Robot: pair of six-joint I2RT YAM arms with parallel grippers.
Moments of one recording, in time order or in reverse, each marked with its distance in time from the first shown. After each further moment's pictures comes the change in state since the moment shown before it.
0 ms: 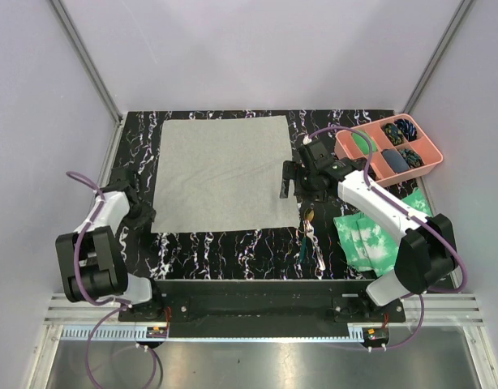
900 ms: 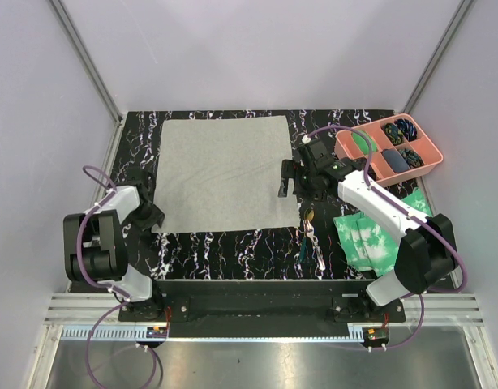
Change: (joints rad) left arm -0.098 0.135 0.016 -0.011 -0.052 -0.043; right arm 0.000 0.000 0.000 0.024 -0.019 -0.008
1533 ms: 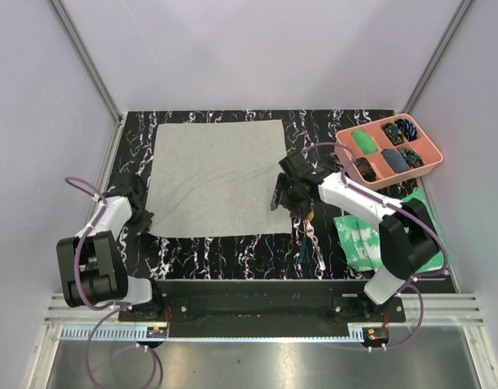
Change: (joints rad) left arm 0.061 -0.126 -0.061 0.010 -0.017 -0.042; right arm 0.064 0.106 -0.014 0.008 -0.008 0.243
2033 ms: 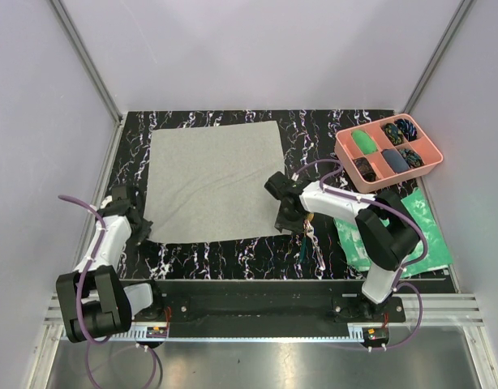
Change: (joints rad) left arm 0.021 -0.254 -0.135 -0.027 -0.001 -0.039; right arm 0.132 0.147 -0.051 -0.089 0.144 0.188
